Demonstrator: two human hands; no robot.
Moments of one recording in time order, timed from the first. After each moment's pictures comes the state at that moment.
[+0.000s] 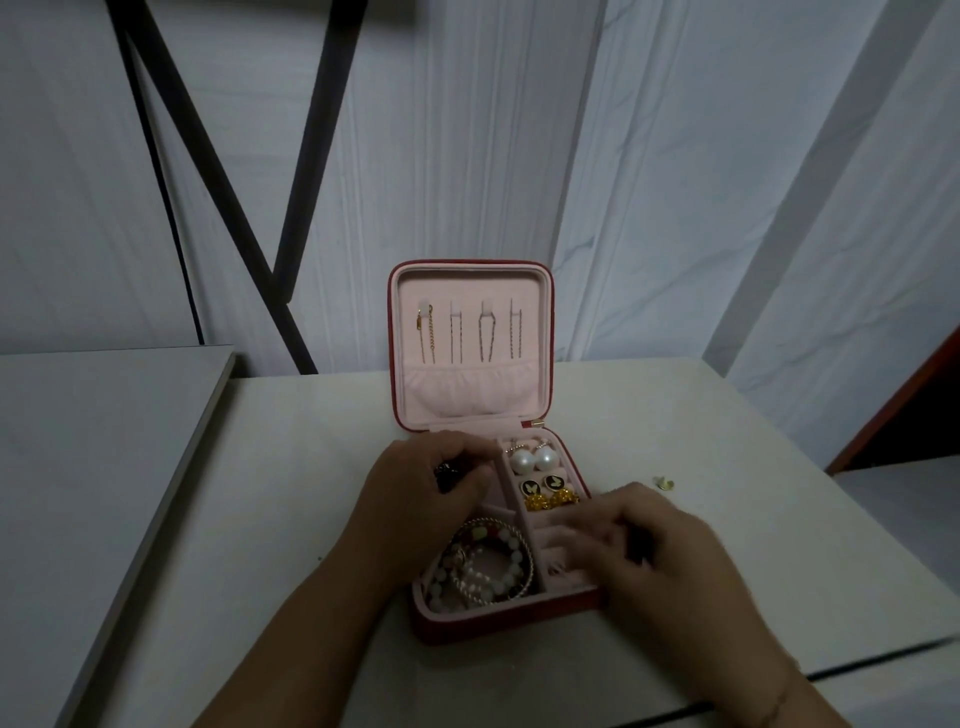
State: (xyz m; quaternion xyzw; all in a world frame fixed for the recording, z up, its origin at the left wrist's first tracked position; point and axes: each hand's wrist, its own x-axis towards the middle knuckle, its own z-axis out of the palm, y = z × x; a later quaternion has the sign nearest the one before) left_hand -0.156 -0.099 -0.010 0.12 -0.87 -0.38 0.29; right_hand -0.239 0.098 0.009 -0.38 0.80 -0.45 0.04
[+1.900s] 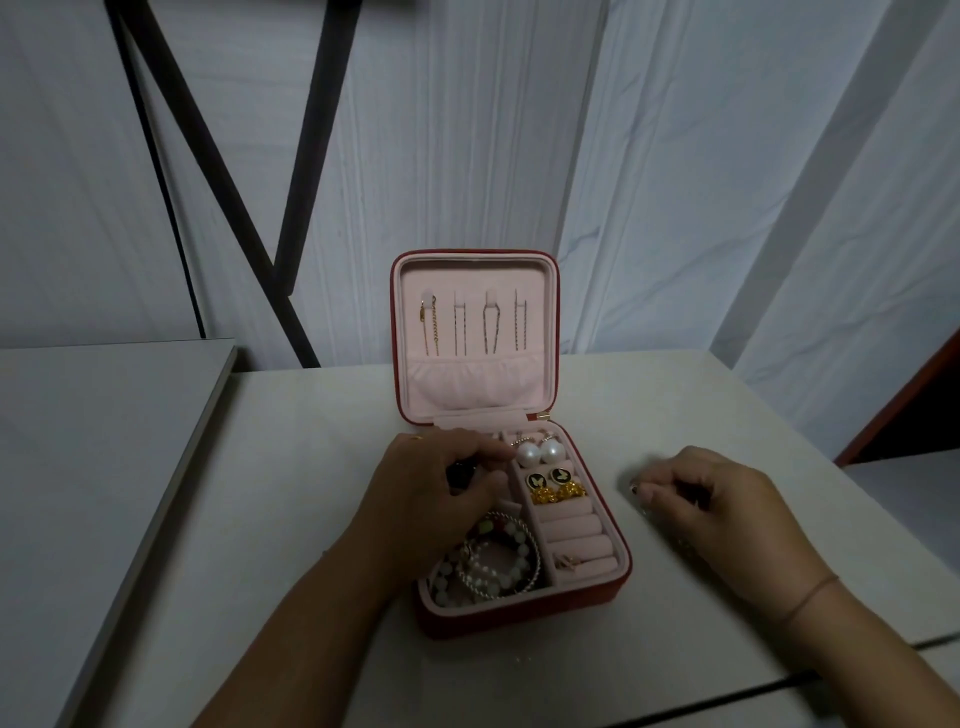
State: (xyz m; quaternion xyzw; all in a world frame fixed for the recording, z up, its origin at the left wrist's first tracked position) left_hand -0.157 -0.102 -0.014 0.11 -0.90 -0.35 0.25; right_hand -0.310 0.116 -0.004 -0.41 0.84 -0.36 -0.03
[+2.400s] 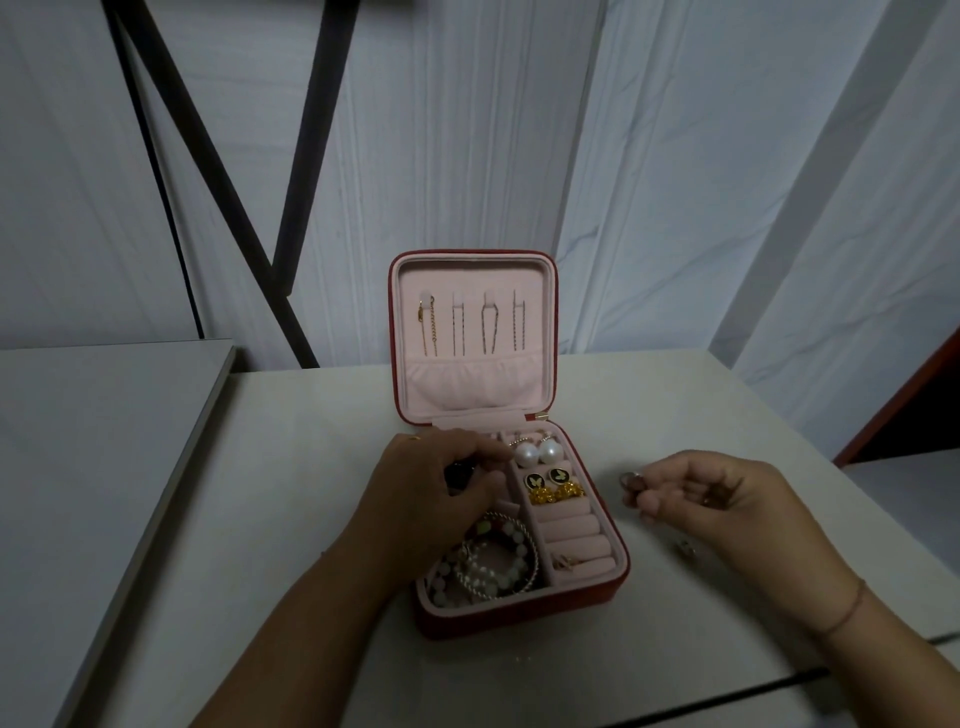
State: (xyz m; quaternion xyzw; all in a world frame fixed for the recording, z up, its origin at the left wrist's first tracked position) left_hand -0.157 -0.103 -0.016 0.11 -0.90 -0.35 0.25; right_hand -0.288 0.116 0.020 -0.35 0.73 -0.57 0.15
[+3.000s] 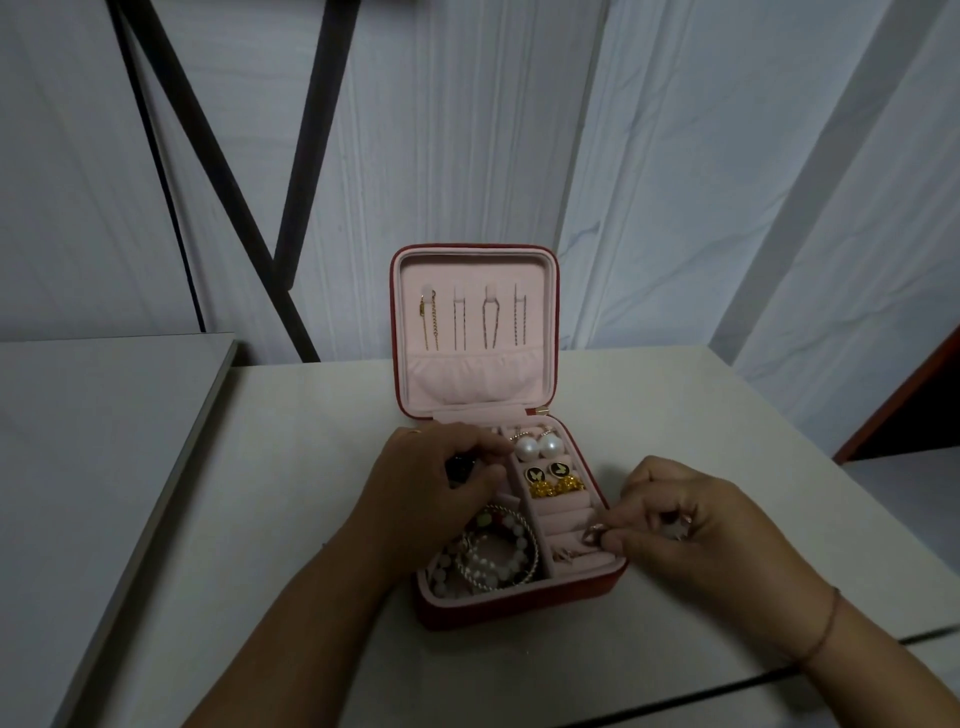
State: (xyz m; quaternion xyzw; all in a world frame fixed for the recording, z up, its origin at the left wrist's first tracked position) left_hand -0.157 -0.102 -0.016 0.11 -0.89 -0.36 0.25; right_hand -0.278 0.111 0.018 -0.51 0.76 -0.39 0.09
